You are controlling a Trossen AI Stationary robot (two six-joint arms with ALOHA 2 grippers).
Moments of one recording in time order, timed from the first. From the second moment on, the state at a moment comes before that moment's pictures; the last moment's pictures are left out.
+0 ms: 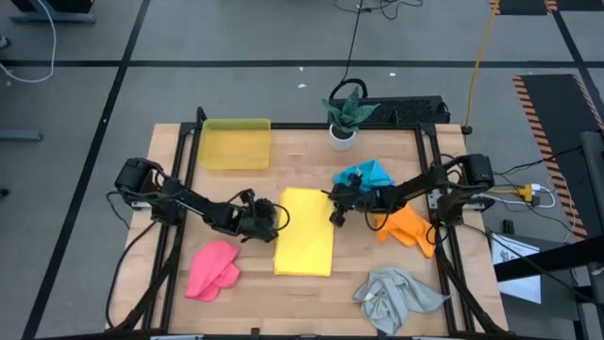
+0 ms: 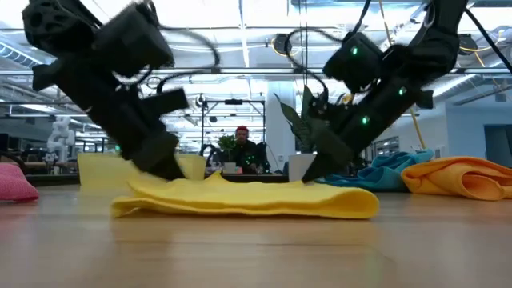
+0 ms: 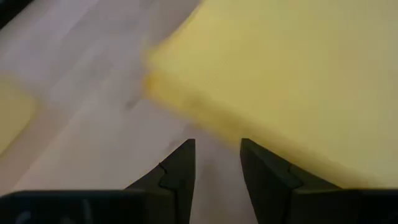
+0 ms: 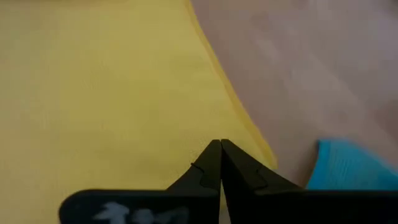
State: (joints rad) left arm -0.24 1.68 0.63 0.11 -0.64 -0.48; right arm -0.02 1.70 0.59 0.36 0.34 0.21
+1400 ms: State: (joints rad) left arm 0.00 1.69 0.63 0.38 -0.44 -0.25; right arm 0.07 1.69 0.59 0.39 0.31 0.38
